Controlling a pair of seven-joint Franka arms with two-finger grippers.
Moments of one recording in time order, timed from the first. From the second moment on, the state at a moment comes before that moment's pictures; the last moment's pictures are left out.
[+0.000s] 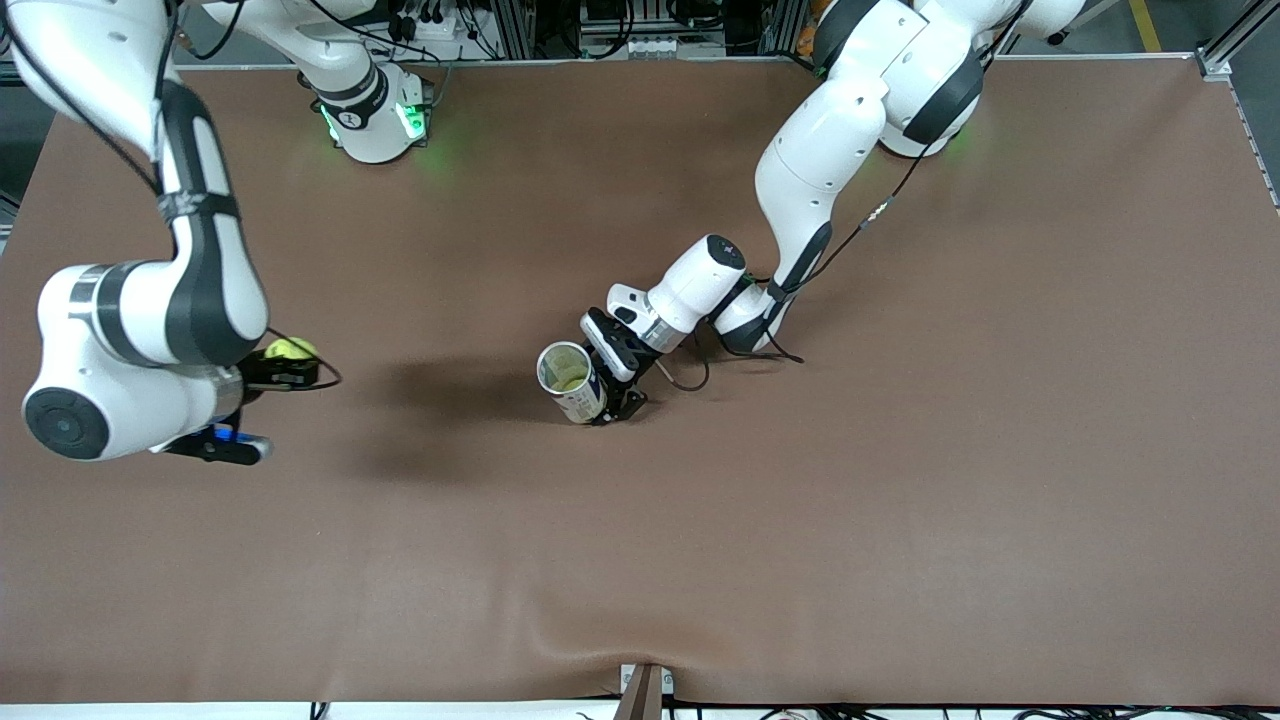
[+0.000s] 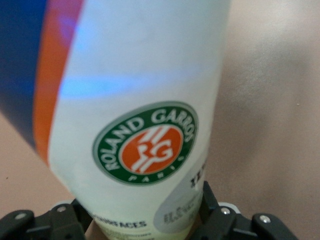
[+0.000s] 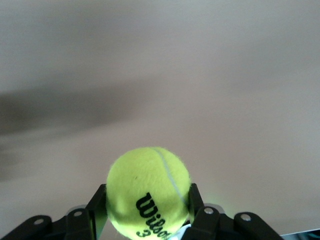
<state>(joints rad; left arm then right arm) -0.66 1.09 -0.21 -1.57 0.11 3.54 0.23 0.20 0.51 -0.13 -1.40 0.12 1.43 0.27</state>
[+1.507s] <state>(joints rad) -0.66 1.09 -0.20 -1.57 0.11 3.54 0.23 0.65 0.57 -0.12 -1.30 0.31 1.74 1.12</state>
